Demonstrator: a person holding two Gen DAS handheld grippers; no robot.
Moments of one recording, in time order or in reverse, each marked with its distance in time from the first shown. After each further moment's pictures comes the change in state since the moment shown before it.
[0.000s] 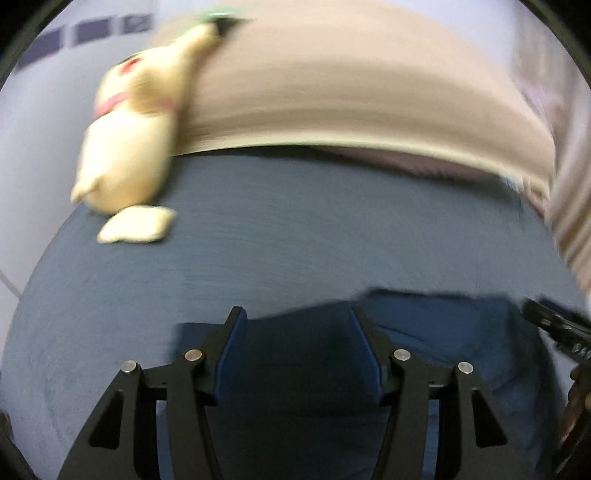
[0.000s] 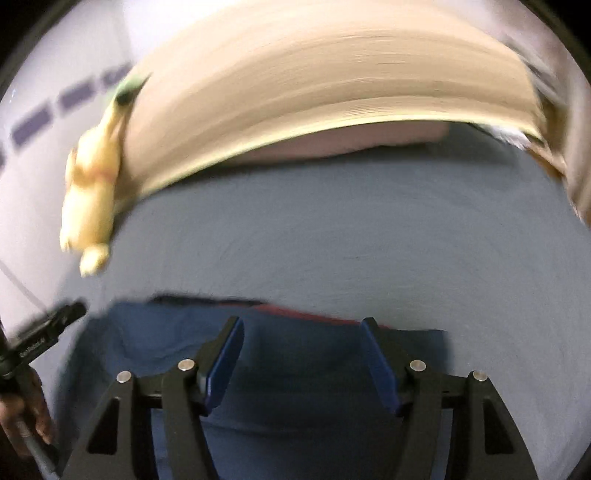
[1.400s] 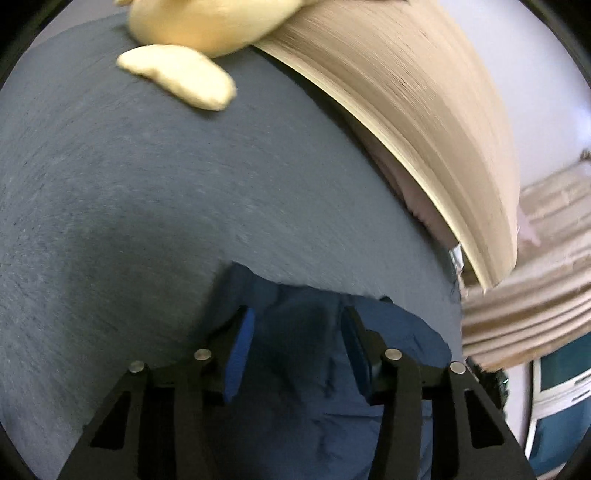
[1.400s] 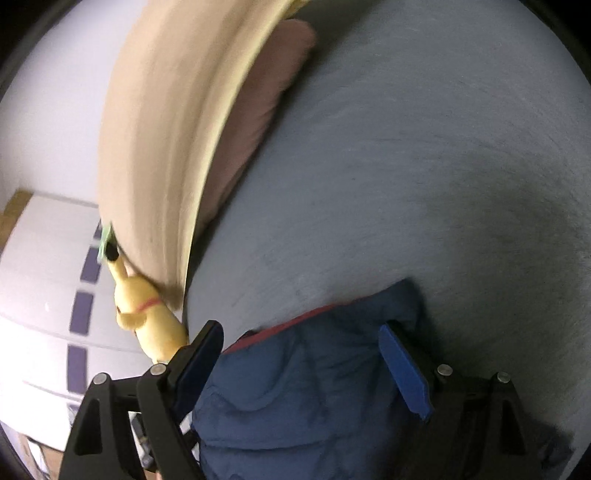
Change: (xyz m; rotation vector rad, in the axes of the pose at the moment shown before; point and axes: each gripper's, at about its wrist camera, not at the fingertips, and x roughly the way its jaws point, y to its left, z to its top) left arm 0.088 0.114 -0.017 -0.611 0.153 -0.465; right arm 0.040 -0.213 -0.055 0.793 0.080 0.480
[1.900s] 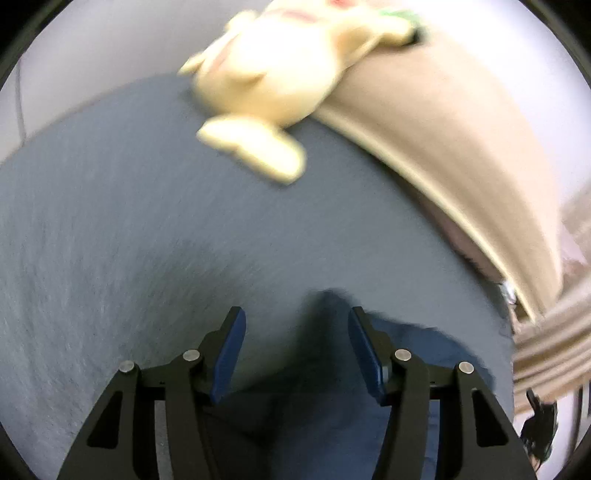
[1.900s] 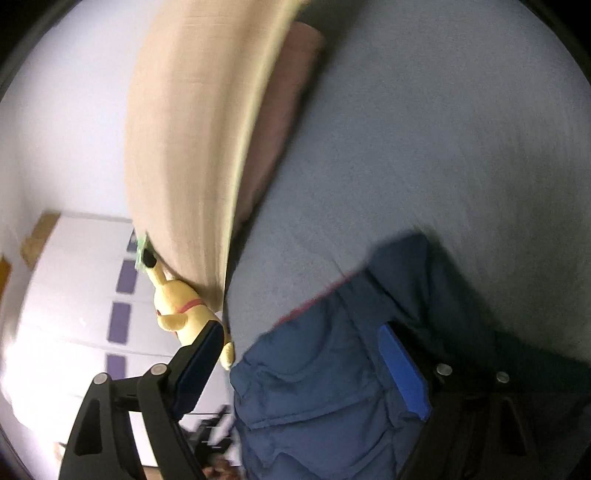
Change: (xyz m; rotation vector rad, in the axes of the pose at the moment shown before) left arm -0.050 -0.035 -0.012 0.069 -0.217 0.219; right arm -0.028 0.023 -0.025 -0.003 -0.031 0.122
